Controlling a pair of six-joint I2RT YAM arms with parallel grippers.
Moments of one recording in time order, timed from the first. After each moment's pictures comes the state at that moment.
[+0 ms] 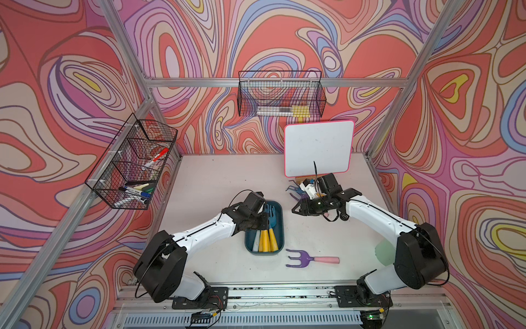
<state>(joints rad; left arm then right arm) -0.67 1.46 0.88 -0.40 0.14 -0.57 0.40 1.51 1.05 -0.56 -0.54 0.31</state>
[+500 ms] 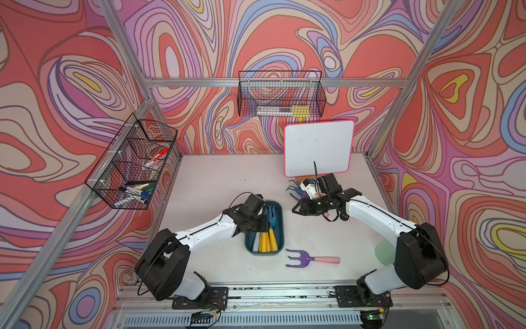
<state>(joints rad) -0.67 1.46 0.86 -0.39 0.14 -0.59 0.40 1.51 1.05 -0.56 -0.52 0.31</state>
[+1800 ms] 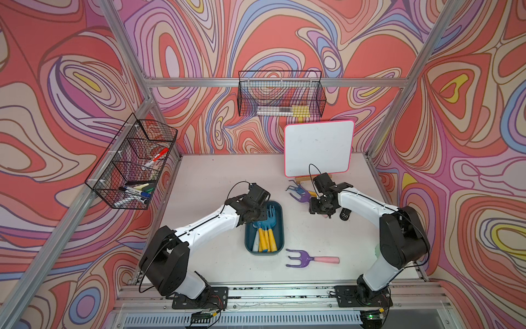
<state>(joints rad) -0.67 1.50 1.05 -0.57 -0.14 -0.66 0.34 1.72 1.16 -0.72 0.03 0.37</state>
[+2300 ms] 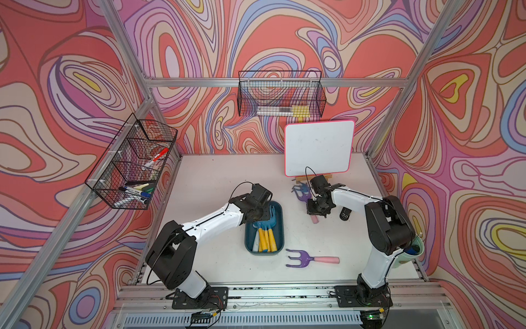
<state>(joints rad) -0.67 1.56 1.06 -0.53 -0.09 -0.66 0.33 1.83 1.13 -0.60 -0.08 0.35</state>
